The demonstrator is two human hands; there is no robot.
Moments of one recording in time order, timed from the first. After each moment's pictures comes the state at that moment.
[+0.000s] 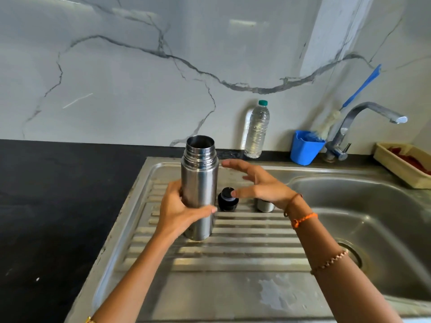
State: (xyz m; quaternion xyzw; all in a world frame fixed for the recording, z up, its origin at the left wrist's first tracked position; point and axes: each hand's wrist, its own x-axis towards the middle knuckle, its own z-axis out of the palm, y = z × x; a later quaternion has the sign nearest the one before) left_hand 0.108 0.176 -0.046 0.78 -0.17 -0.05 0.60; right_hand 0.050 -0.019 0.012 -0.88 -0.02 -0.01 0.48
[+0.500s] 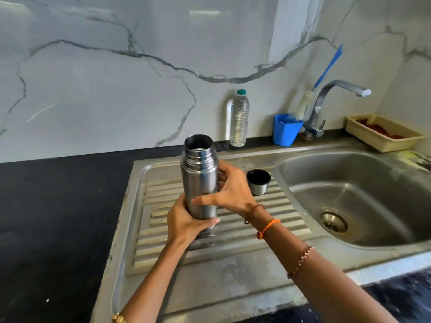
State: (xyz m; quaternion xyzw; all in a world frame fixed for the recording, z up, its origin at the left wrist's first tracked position) left_hand 0.107 0.172 -0.074 0.79 -0.20 -0.05 0.57; right_hand 0.052 0.053 -0.006 -0.83 0.06 -0.26 0.49
